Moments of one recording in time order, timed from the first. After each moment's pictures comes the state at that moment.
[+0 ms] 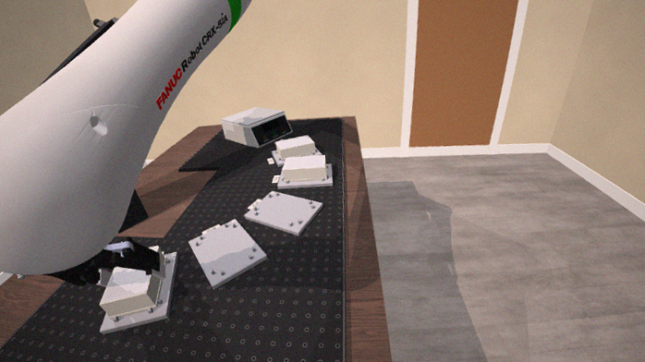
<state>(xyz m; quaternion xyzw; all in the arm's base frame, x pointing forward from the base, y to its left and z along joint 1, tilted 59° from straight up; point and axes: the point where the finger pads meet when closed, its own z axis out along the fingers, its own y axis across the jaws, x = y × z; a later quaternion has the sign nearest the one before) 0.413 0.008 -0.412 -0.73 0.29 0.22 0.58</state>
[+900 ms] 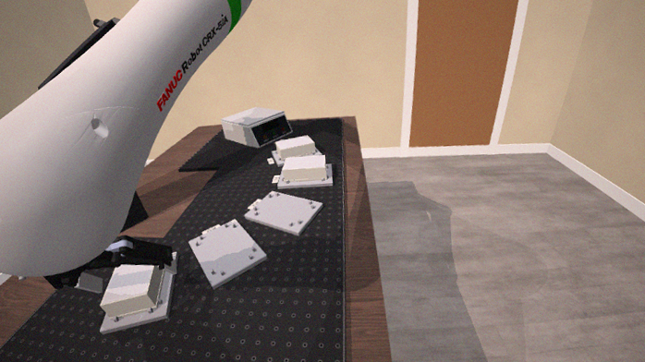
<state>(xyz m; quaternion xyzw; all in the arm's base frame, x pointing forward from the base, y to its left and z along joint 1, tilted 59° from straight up) 0.414 0.009 -0.413 -0.73 0.29 0.22 0.58</state>
